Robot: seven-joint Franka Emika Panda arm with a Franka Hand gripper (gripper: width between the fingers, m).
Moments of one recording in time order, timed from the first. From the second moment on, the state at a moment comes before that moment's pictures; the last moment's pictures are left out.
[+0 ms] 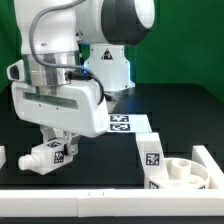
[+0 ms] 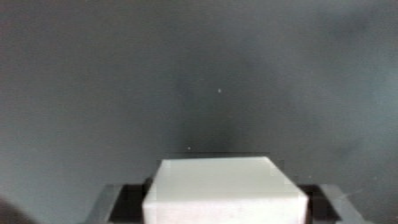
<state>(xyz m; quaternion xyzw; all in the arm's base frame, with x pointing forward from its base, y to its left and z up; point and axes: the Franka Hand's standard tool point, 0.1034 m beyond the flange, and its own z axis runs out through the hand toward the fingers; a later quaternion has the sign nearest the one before) 0.549 -0.098 0.038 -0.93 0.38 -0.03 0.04</state>
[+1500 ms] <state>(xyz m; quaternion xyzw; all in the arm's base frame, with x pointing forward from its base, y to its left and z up) 0.525 -0.052 0.036 -0.75 0.65 -0.05 0.06</state>
